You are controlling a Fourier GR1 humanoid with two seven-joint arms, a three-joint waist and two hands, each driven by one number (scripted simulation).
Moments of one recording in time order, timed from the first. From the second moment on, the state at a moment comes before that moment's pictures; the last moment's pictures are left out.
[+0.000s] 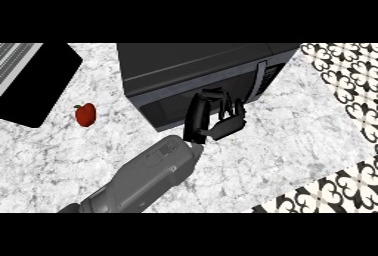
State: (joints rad) left arm -0.85 0.00 -0.81 -0.88 0.88 0.66 -0.60; right arm -0.11 -0.82 -0.37 -1.52 -0.59 0.61 -0.44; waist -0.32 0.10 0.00
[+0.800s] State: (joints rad) left arm -0.87 0.00 -0.84 -0.87 0.95 0.66 -0.67; right arm -0.16 -0.89 -0.41 -1.43 -0.59 0.63 -0.43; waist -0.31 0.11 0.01
